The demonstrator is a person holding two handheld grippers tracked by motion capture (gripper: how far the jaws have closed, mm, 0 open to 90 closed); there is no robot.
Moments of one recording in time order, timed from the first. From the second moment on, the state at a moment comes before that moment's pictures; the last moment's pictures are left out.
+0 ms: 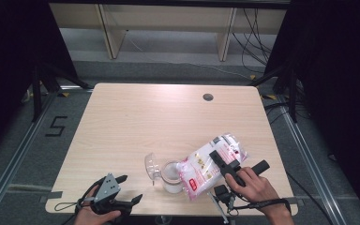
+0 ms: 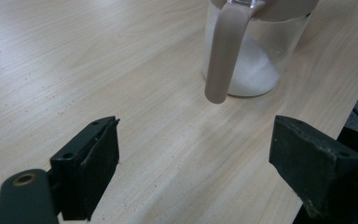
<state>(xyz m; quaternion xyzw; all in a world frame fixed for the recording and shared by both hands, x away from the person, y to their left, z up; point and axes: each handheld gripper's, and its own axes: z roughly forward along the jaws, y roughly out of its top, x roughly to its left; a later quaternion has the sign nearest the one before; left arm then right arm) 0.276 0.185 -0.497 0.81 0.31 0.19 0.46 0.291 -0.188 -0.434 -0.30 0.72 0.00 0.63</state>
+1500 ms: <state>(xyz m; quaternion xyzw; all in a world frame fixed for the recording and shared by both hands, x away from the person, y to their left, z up) 0.276 0.184 -0.497 0.81 0.31 0.19 0.46 0.288 -0.188 -0.430 -0.31 0.71 -0.01 0.63</state>
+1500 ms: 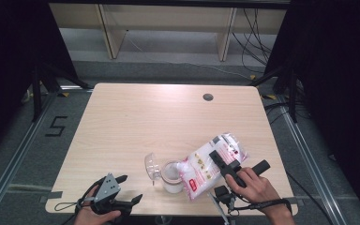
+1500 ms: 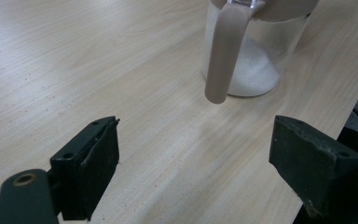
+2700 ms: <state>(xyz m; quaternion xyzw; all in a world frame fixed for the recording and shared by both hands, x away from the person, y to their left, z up) 0.276 0.184 -0.497 0.81 0.31 0.18 0.46 0.291 -0.187 -0.429 -0.31 0.71 -0.01 0.63</state>
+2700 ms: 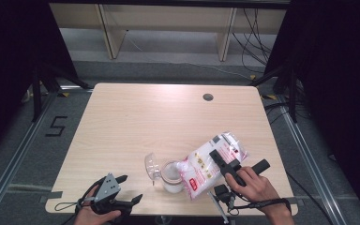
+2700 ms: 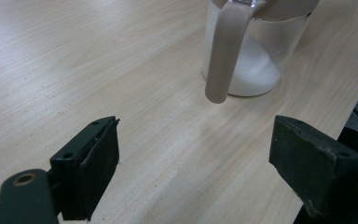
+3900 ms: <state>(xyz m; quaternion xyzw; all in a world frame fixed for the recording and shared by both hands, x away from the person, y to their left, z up) 0.276 0.184 -0.497 0.81 0.31 0.18 0.46 0.292 -0.187 -0.434 -0.29 0.72 -0.01 0.63</state>
